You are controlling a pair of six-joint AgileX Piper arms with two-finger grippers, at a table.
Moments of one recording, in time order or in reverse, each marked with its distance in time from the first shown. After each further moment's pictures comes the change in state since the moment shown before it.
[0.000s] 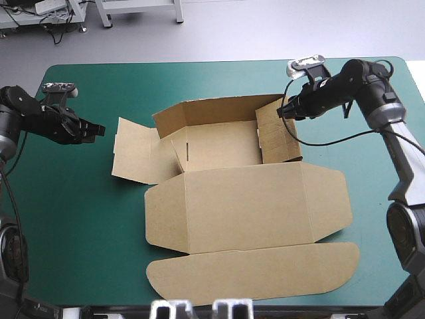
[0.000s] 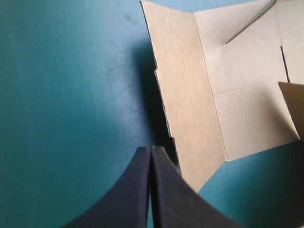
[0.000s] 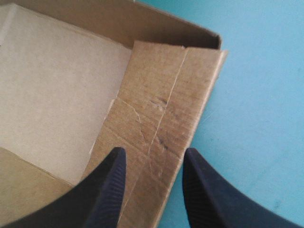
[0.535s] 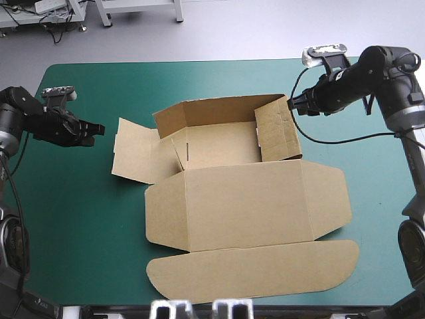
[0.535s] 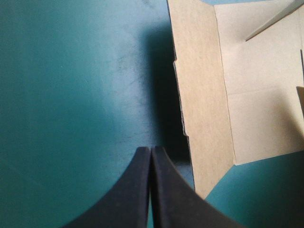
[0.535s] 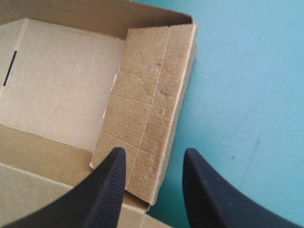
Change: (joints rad) left arm 0.012 0.048 0.000 0.018 0.004 -0.076; right arm 0.000 -0.099 -0.078 -0.104 0.193 0.222
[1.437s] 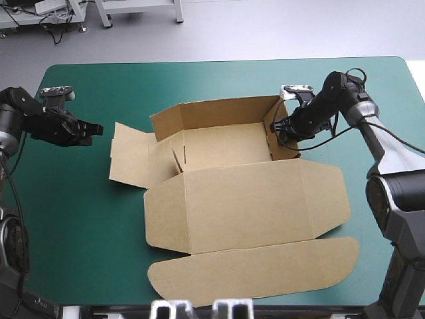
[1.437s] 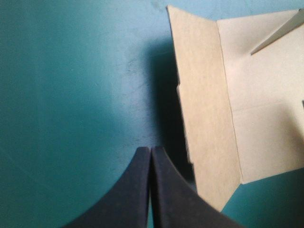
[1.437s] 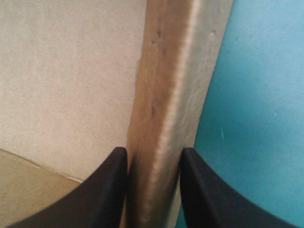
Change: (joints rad) left arm 0.004 0.000 0.000 0.015 -0.016 0.000; right arm -0.003 0.317 0.092 0.156 -0.072 -0.101
